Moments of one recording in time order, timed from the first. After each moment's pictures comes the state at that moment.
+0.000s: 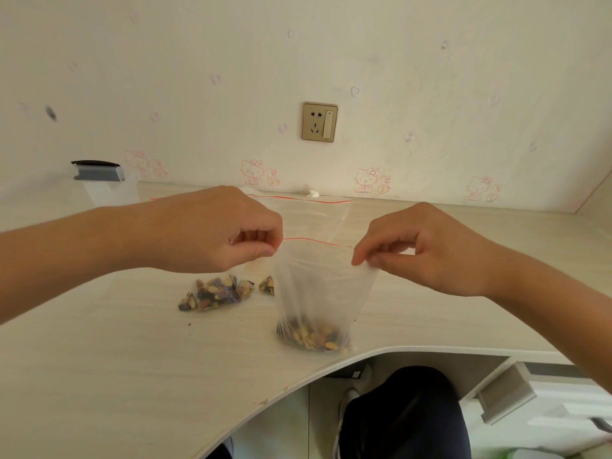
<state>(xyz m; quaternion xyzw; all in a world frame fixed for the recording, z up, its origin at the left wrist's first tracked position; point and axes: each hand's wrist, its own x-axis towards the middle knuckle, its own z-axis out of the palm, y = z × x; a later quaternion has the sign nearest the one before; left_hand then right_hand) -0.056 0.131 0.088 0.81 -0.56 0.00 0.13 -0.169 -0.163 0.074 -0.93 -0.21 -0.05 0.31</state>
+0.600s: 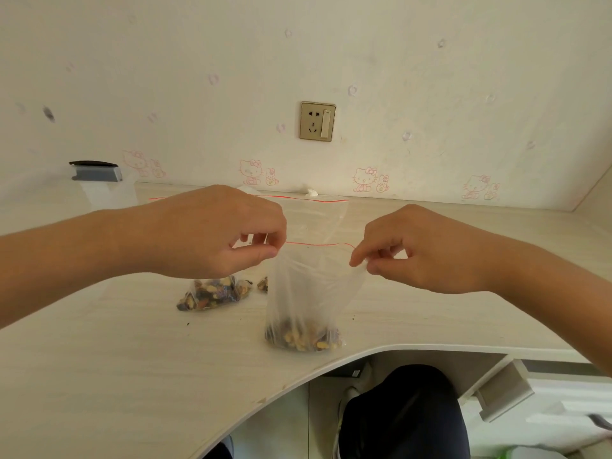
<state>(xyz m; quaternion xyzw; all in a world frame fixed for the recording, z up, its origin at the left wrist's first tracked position) -0.062 0.129 0.088 0.80 -0.60 0.05 0.10 -0.167 -0.162 0.081 -0.97 -0.19 0.01 0.18</state>
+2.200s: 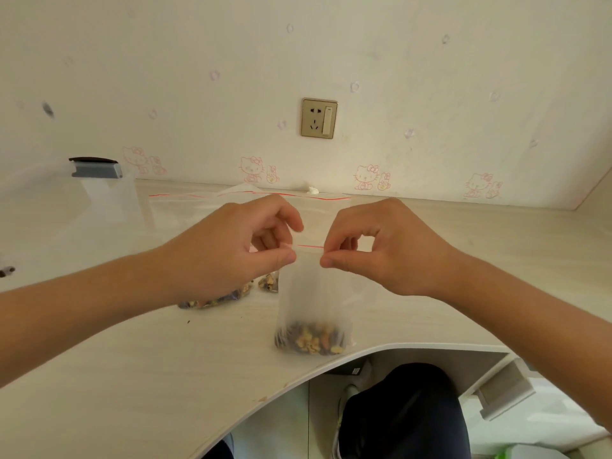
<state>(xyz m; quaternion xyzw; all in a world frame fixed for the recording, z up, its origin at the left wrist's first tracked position) -0.079 0.116 0.053 0.80 -0.44 -0.05 0.41 -0.153 -0.128 0.061 -0.91 -0.23 -0.11 0.32</state>
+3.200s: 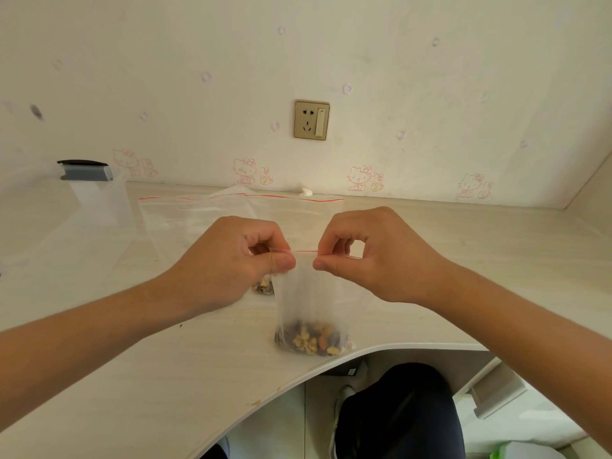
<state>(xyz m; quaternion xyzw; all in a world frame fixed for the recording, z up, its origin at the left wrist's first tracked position) -0.084 0.102 0.034 0.82 -0.34 -0.03 0.46 -0.155 -0.127 0.053 -0.92 -0.19 -0.12 0.31</state>
